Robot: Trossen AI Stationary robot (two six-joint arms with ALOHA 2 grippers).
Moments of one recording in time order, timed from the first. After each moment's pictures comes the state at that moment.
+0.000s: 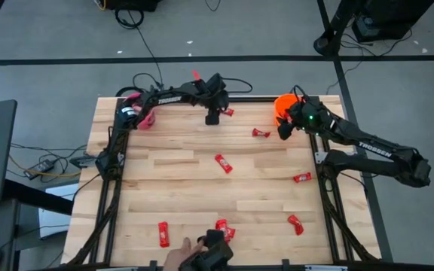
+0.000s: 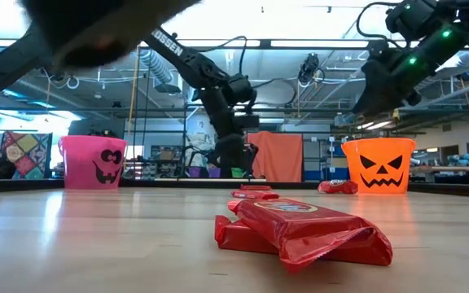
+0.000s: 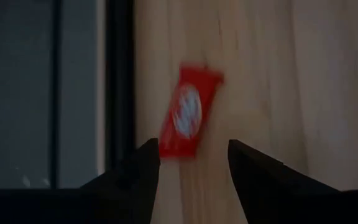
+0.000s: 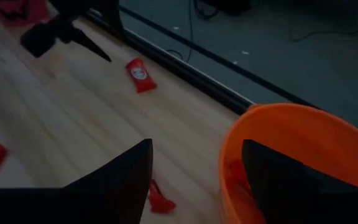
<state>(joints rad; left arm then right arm) 0.58 2.20 1.76 -0.55 0.00 0.68 -0.62 0.75 0.54 -0.36 0.20 0.13</state>
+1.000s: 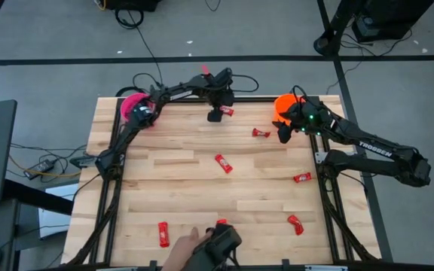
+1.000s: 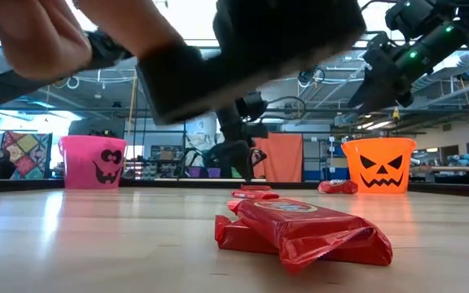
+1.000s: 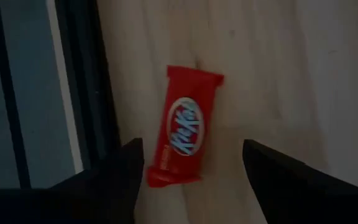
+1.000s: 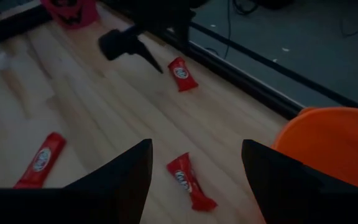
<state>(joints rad) 0.61 2.44 2.17 -0.88 0.09 0.80 -0.61 0.75 0.55 -0.36 0.04 0.16</state>
